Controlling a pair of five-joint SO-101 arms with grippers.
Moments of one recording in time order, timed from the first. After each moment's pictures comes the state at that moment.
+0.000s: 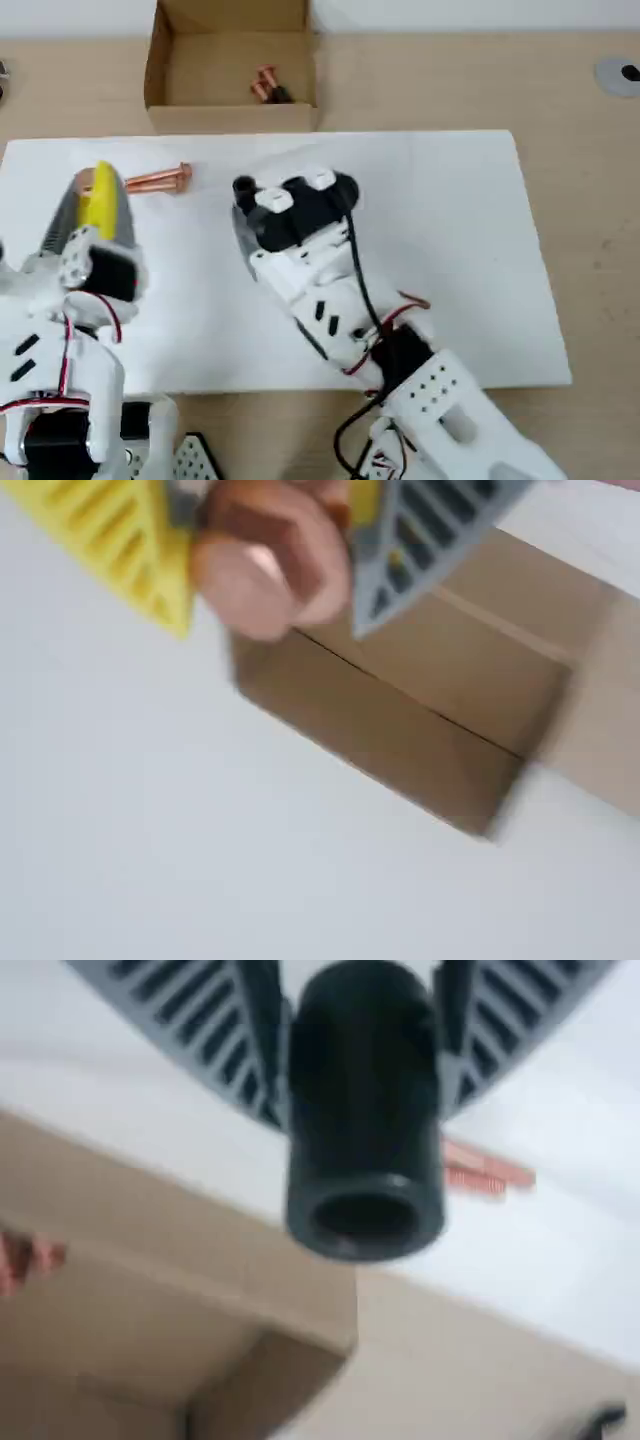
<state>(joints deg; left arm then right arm) -4.5 -90.0 52.9 44.4 22.8 -42.6 -60.2 68.4 14.8 -13.2</state>
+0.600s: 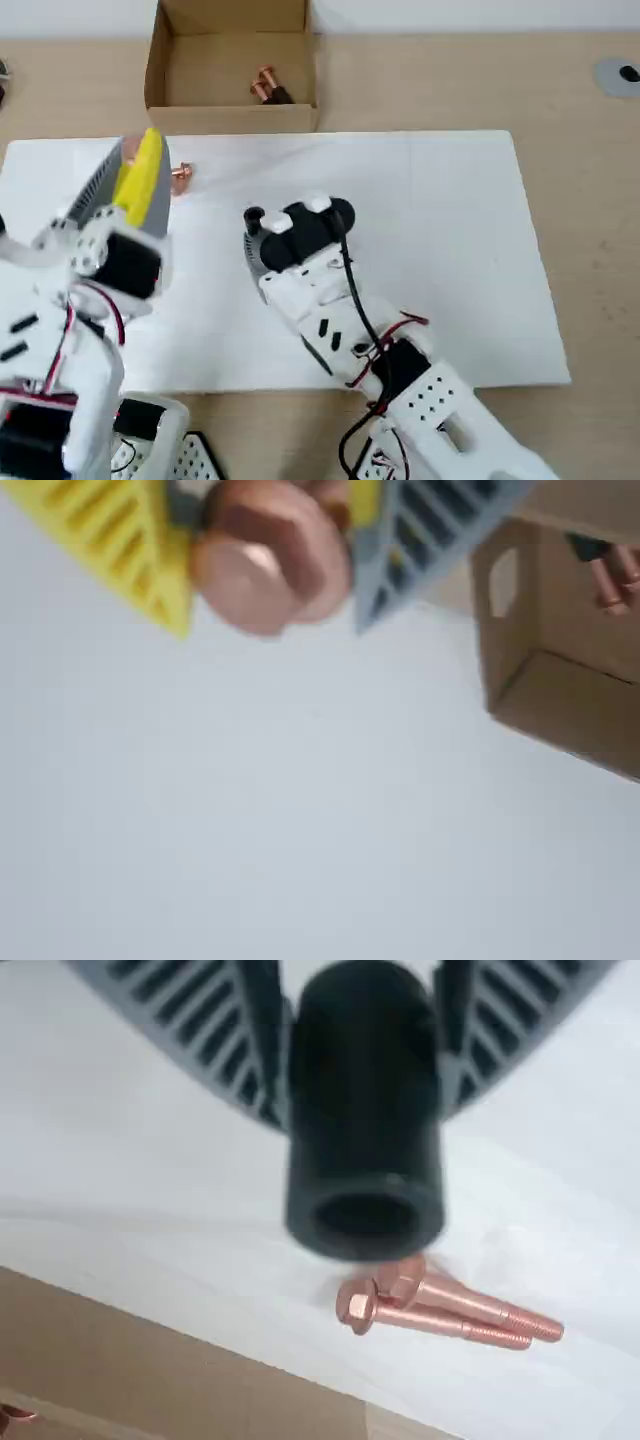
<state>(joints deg) 8.2 -74.5 33.2 44.4 25.8 -42.6 -66.4 79.1 14.6 -13.5</state>
